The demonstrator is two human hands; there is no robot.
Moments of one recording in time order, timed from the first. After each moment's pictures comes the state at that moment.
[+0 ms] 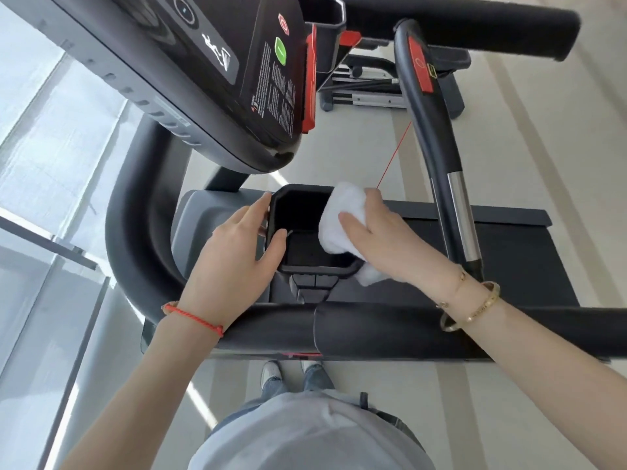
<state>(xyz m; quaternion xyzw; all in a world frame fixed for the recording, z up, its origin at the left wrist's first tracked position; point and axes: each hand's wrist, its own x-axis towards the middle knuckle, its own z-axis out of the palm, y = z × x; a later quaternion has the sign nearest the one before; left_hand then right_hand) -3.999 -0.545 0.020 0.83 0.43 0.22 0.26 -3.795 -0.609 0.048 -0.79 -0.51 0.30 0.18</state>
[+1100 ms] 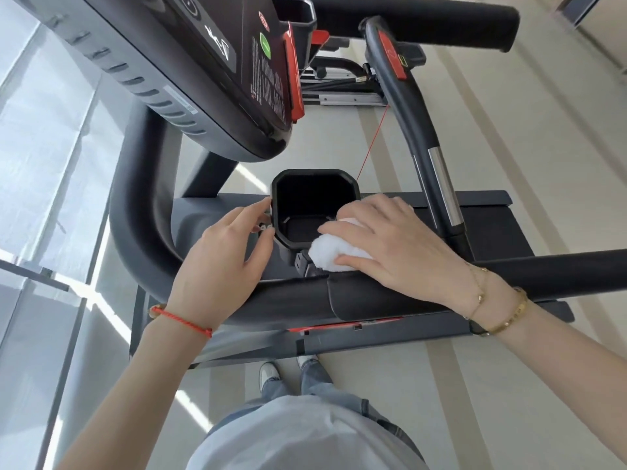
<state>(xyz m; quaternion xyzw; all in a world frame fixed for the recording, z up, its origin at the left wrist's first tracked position) -4.031 -0.548 0.026 0.86 0.36 0.23 0.27 -3.817 -0.667 0.066 -0.64 -0.77 -0.04 0.01</state>
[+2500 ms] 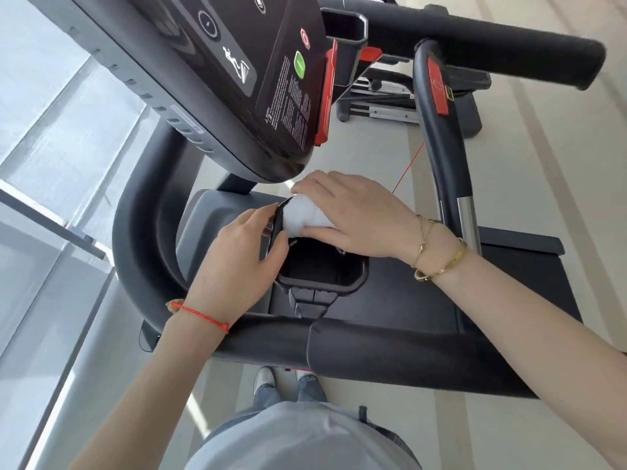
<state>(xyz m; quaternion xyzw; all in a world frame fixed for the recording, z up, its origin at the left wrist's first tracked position) -3.989 -0.536 0.012 0.81 0.45 0.26 0.26 -3.783 -0.549 0.057 -0.52 -0.85 -0.01 0.06</state>
